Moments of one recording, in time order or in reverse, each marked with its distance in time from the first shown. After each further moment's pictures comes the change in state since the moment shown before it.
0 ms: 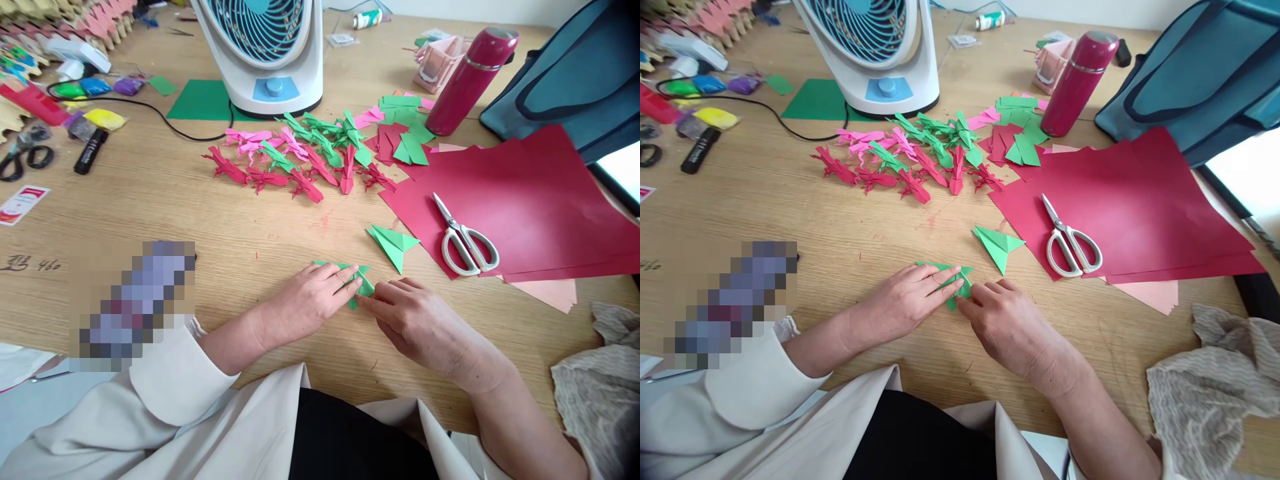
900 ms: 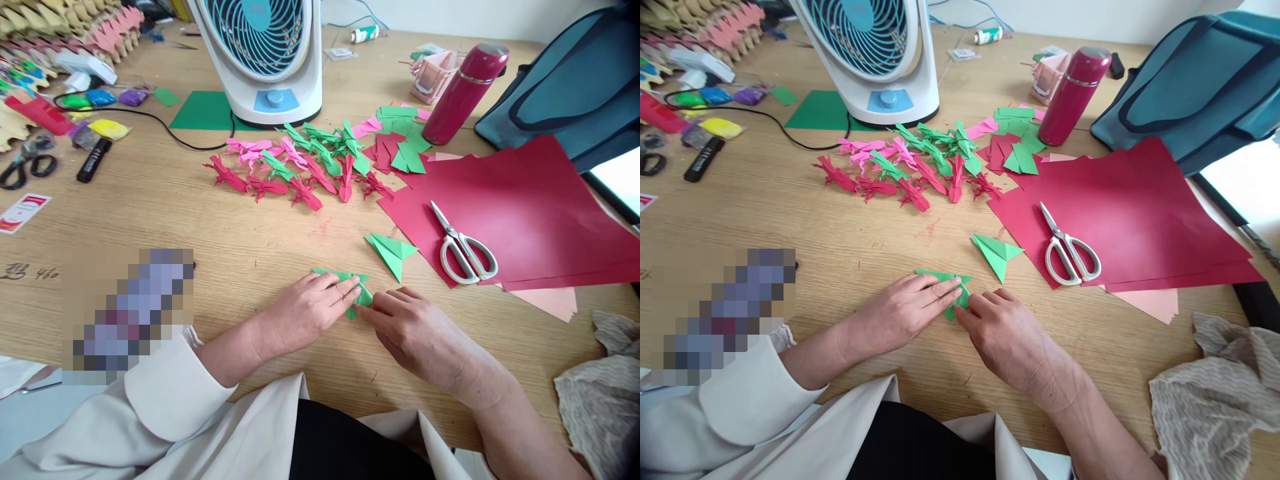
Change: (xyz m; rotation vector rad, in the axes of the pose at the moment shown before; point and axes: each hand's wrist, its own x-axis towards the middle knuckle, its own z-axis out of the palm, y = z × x) left_hand -0.004 -0.001 0.001 0.011 0.060 0.023; right_hand 0.001 -0.002 0.000 -0.011 -0.007 0.003
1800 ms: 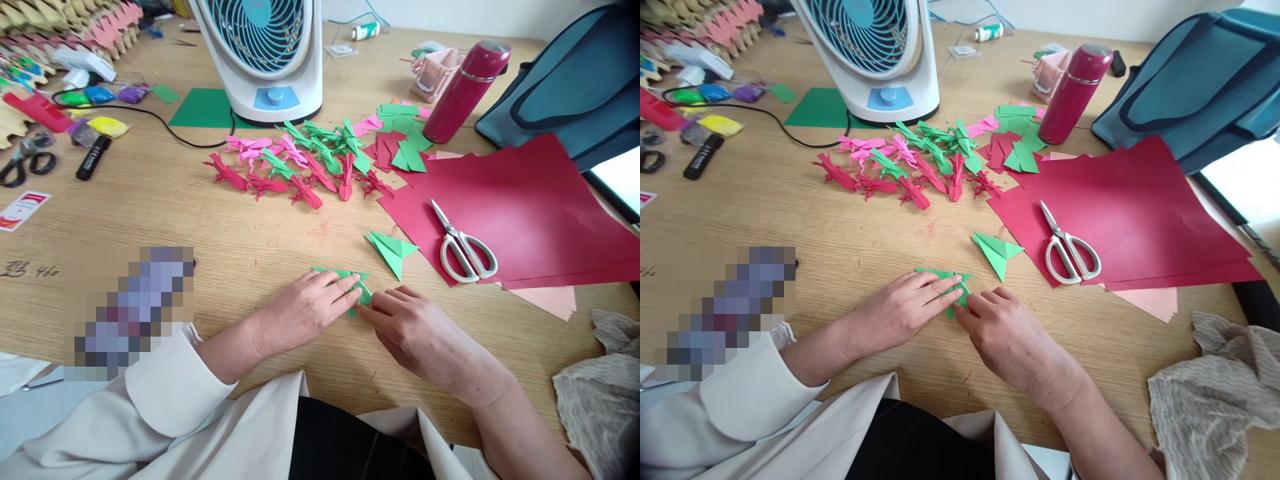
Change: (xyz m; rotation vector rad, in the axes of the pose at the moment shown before) left_hand 0.002 -0.001 -0.002 -0.014 -0.040 -0.006; right_hand -0.001 0.001 0.003 -0.016 0.013 -0.026
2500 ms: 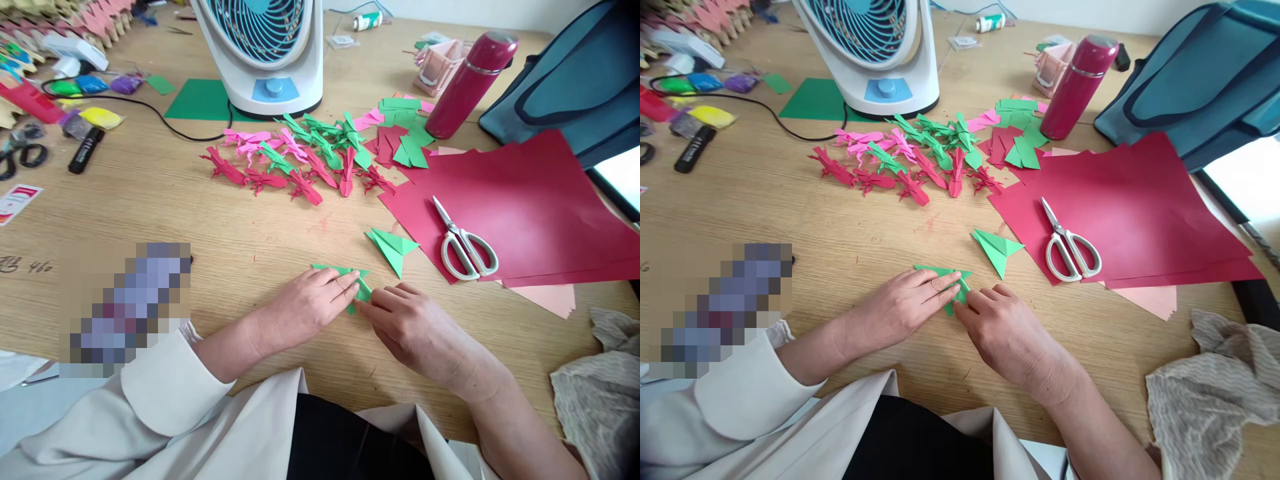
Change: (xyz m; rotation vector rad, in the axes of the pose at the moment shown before) left_hand 0.002 0.002 -0.001 0.011 0.018 -0.016; right_hand 0.003 -0.001 -0.001 0.012 0.005 0.007
